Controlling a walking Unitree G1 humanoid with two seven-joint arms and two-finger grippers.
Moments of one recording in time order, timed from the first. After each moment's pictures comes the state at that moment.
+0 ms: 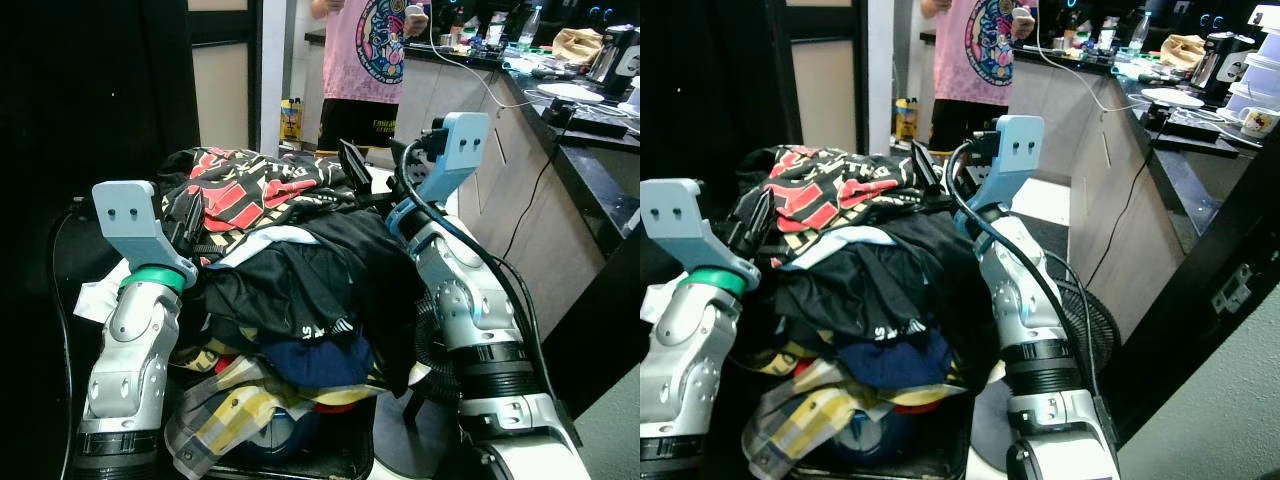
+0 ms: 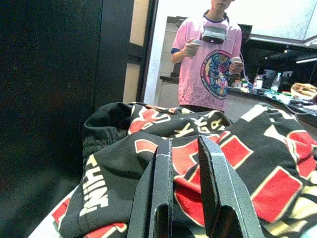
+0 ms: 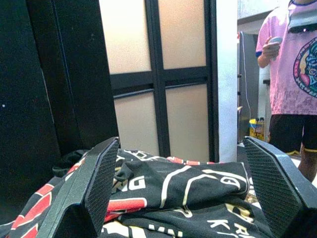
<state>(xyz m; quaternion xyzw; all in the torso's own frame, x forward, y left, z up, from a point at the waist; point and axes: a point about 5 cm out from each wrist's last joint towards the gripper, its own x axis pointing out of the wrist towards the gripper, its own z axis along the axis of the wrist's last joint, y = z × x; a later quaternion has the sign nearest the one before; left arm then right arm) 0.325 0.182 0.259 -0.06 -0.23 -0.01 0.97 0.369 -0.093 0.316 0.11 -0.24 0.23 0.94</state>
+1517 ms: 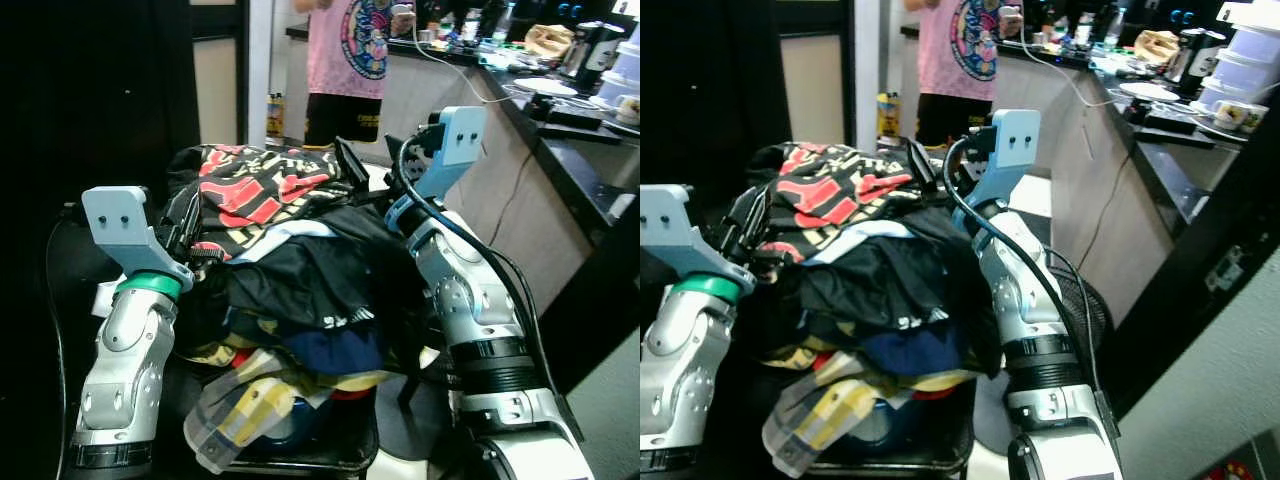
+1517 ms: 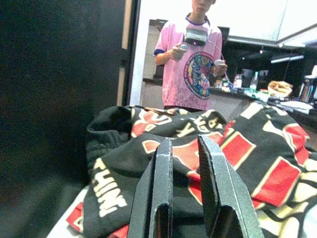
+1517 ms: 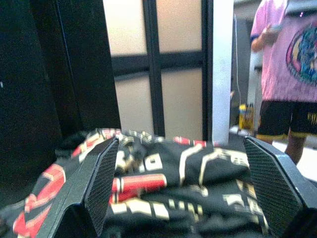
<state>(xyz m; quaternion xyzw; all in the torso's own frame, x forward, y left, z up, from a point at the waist) 0.316 0.185 0.260 -0.04 -0.24 -0.02 0.97 0.373 -0.087 0.308 0.10 -0.20 0.26 0.94</state>
